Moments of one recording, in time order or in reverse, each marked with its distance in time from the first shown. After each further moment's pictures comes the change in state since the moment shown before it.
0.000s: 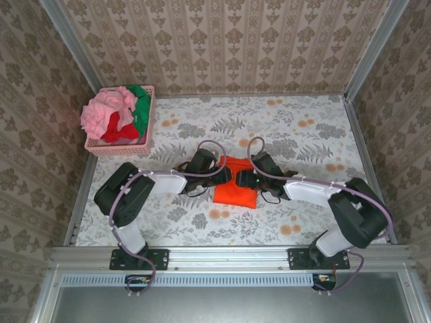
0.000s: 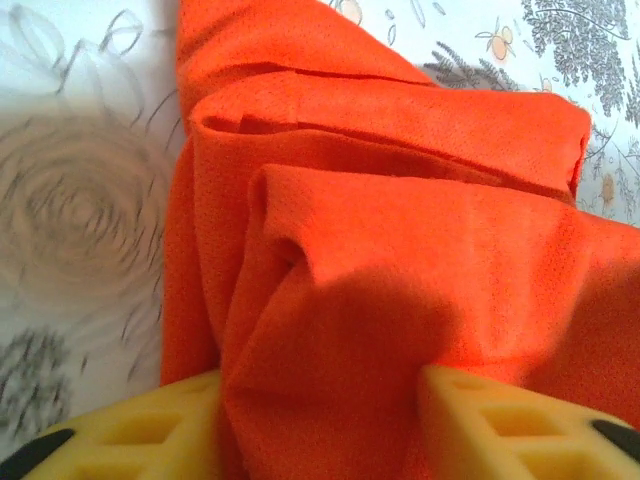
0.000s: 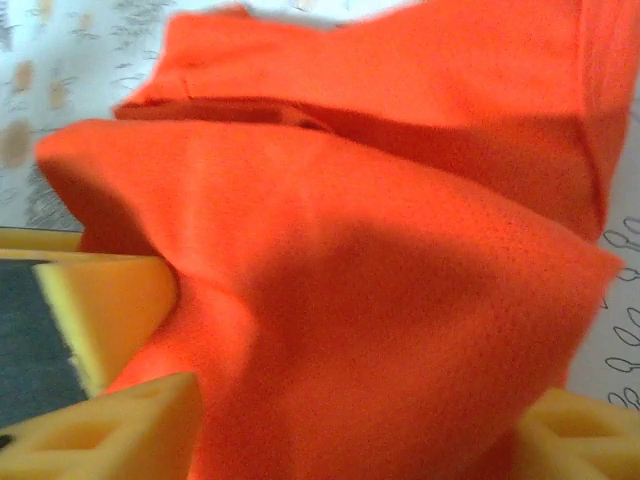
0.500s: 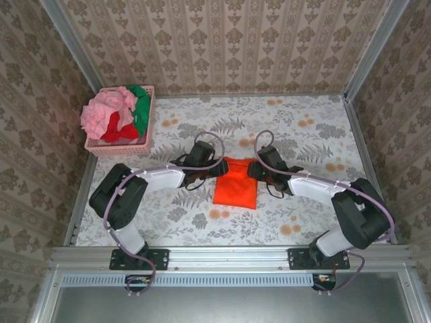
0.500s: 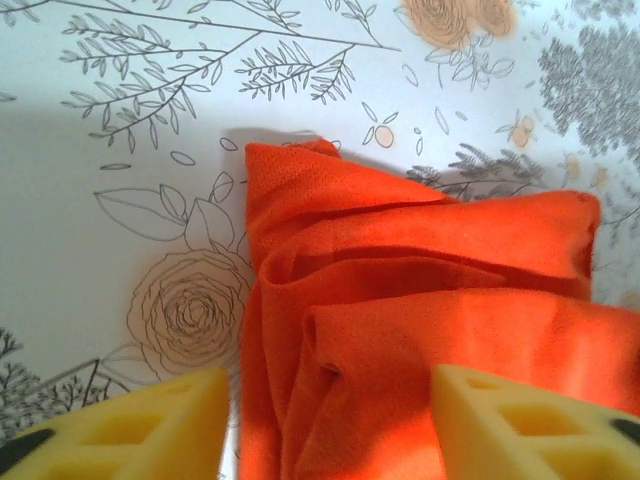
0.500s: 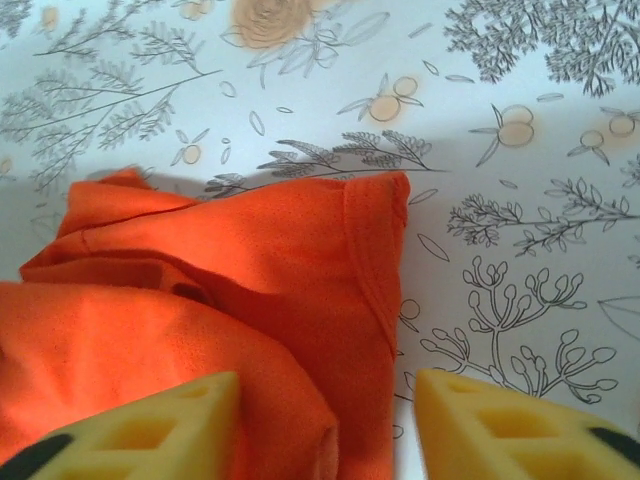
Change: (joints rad) left arm 0.032 -0.015 0.097 -0.131 -0.109 0.088; right arm -0.075 0.018 0.032 -0.017 0.130 -0.027
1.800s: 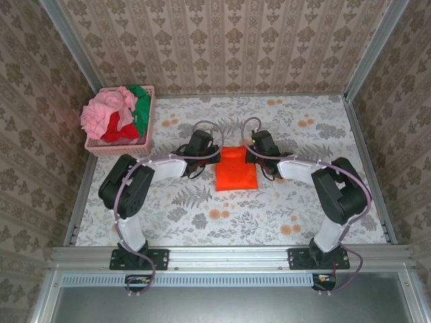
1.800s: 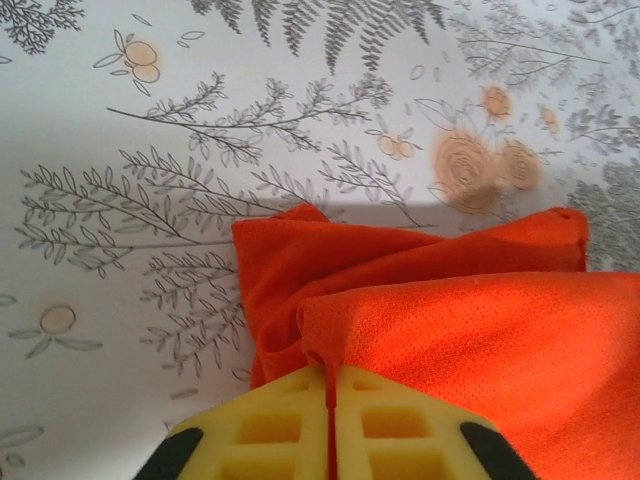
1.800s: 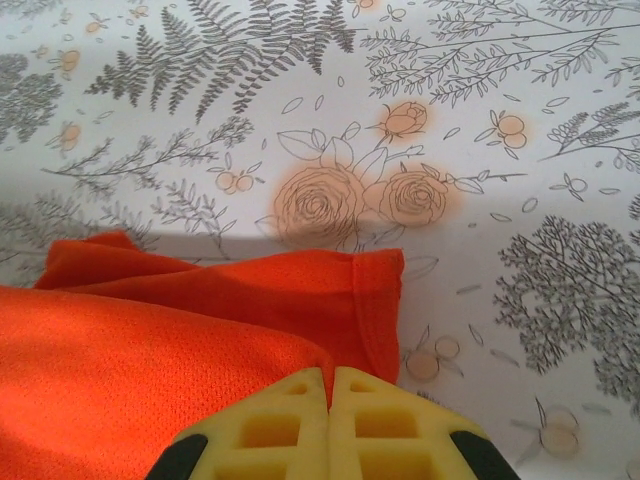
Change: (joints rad) left arm 0.084 0.125 0.127 0.079 -0.069 0.092; right arm -0.073 0.253 0.213 0.164 0.047 -0.268
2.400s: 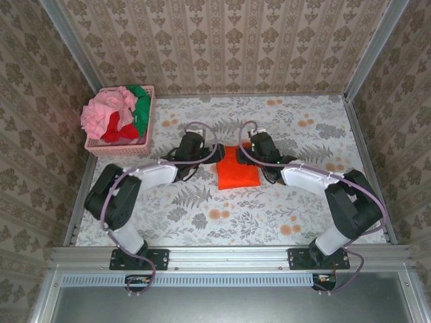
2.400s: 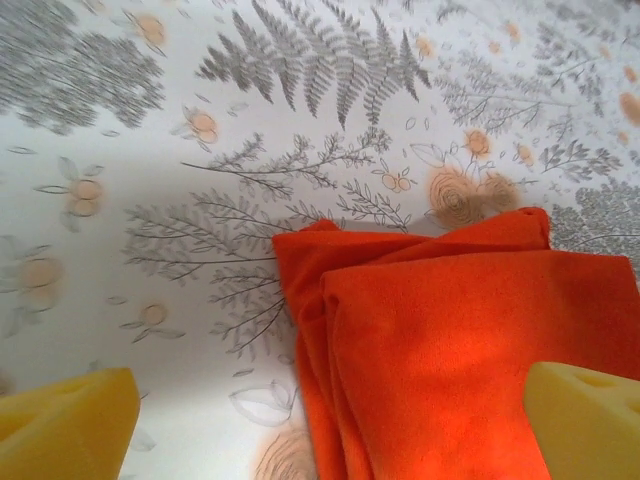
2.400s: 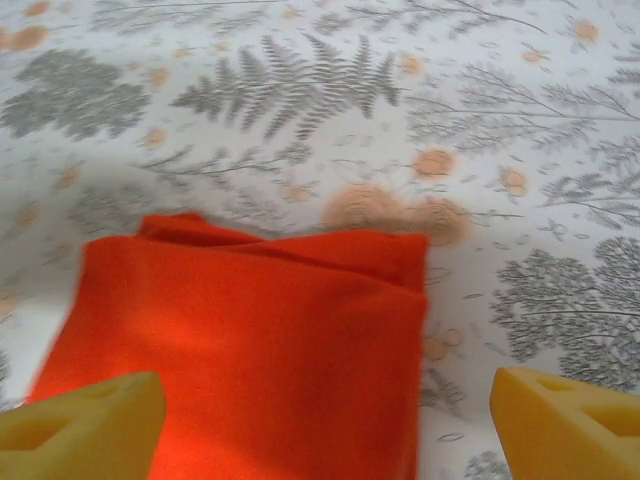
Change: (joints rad) left arm 0.014 -0.216 -0.163 0.050 -0.056 0.067; right arm 0.120 -0.180 -0.048 -0.067 0.076 -0.101
